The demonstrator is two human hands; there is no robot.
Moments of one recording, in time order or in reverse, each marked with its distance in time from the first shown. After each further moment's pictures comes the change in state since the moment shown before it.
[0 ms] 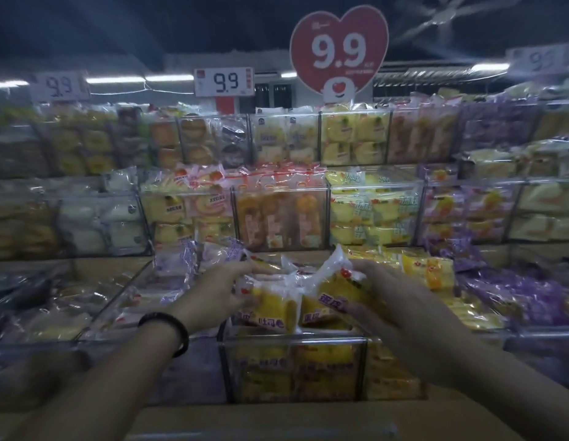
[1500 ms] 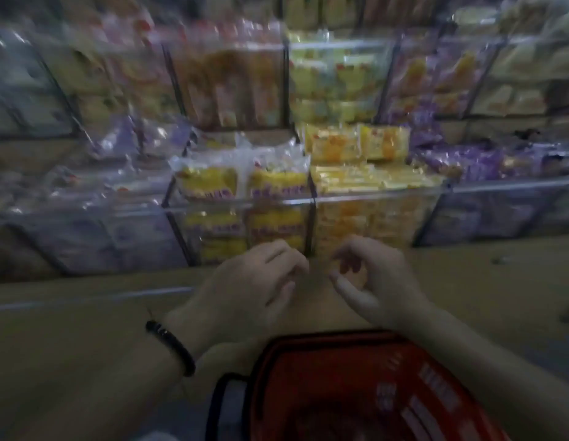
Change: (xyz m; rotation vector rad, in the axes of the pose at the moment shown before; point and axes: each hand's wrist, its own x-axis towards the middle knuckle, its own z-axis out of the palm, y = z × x) left_hand -0.120 0.086 0.145 0.117 -0.078 0.491; right_hand -0.103 0.022 0.088 0.301 0.156 0.101
